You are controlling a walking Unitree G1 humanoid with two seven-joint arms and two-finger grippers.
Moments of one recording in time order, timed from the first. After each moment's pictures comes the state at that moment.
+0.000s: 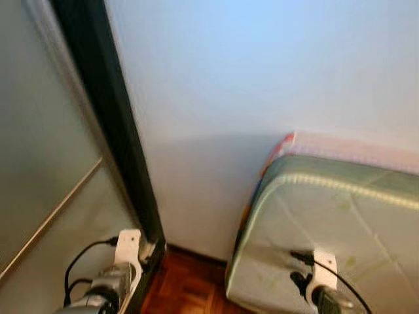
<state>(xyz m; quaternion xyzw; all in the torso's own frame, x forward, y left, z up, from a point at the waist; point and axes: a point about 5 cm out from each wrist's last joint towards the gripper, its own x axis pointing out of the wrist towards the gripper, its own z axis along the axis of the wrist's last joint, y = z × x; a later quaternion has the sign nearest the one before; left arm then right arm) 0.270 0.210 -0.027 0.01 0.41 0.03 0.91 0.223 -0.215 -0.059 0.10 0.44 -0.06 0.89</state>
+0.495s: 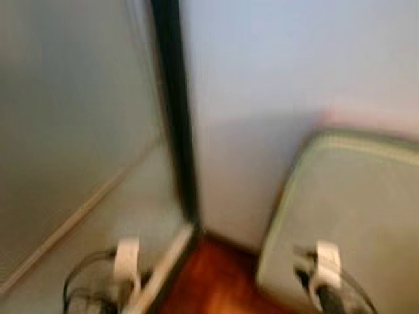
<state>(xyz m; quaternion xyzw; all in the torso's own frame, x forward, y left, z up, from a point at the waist) 0.256 0.212 -0.038 0.00 0.44 0.03 0.90 0.227 -0.218 -0.055 0.09 0.43 -0.06 0.90</state>
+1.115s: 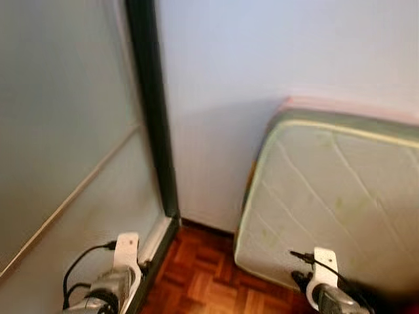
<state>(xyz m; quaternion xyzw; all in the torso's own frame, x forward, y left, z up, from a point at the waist) 0.266 0.211 -0.030 0.00 0.41 0.04 0.91 0.223 -0.217 -0.058 0.09 0.44 -0.06 0.89</state>
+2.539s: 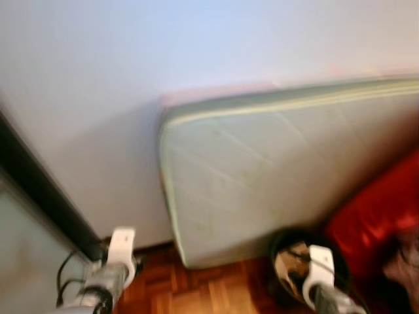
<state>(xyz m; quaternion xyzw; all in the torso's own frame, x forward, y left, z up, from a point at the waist) 0.276 0.214 -0.021 0.03 0.40 0.02 0.92 0.219 -0.215 -0.062 0.09 0.45 -0.06 0.89</state>
